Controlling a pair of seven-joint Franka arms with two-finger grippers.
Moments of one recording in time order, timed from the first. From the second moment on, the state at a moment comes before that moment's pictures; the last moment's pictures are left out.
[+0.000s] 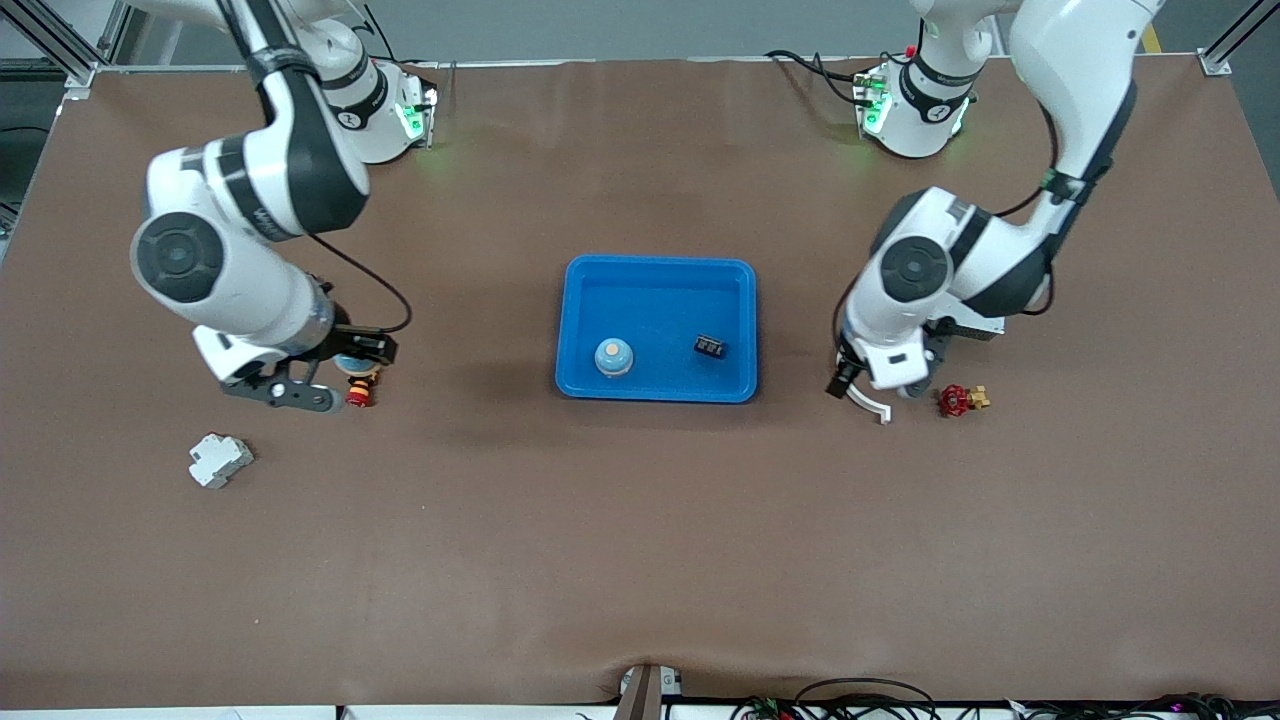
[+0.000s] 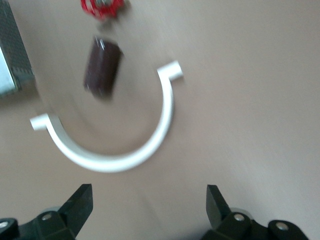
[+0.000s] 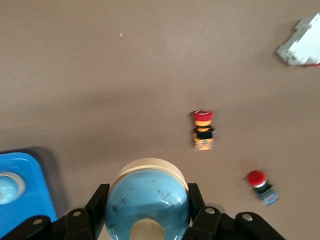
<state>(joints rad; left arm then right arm) 0.06 0.38 -0.56 -2.04 0.33 2.27 -1.72 0.29 0.22 -0.07 -1.77 0.01 1.85 0.37</state>
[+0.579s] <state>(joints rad) -0.17 0.60 -0.56 -1.85 0.33 2.27 -2.12 0.05 0.21 -0.07 -1.95 -0.03 2.14 -0.06</state>
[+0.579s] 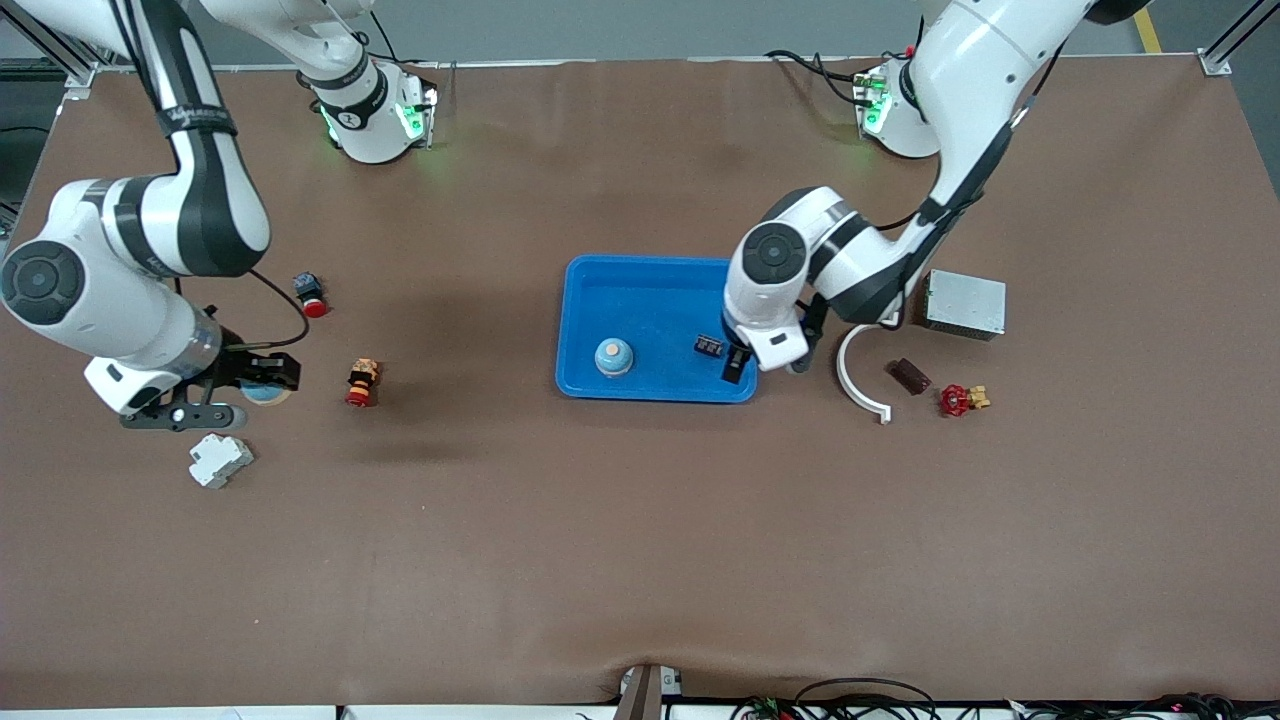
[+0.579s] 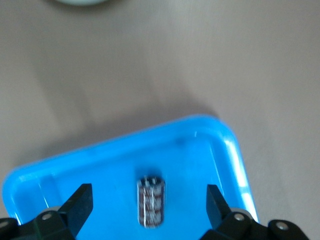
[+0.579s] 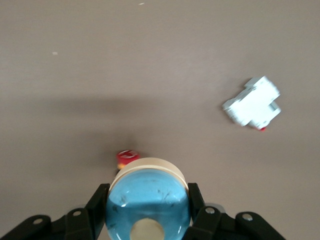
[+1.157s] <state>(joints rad) -0.20 0.70 -0.55 -1.80 0.33 2.27 -2.17 -0.04 0.29 -0.07 -2.18 -0.03 2.57 -0.14</state>
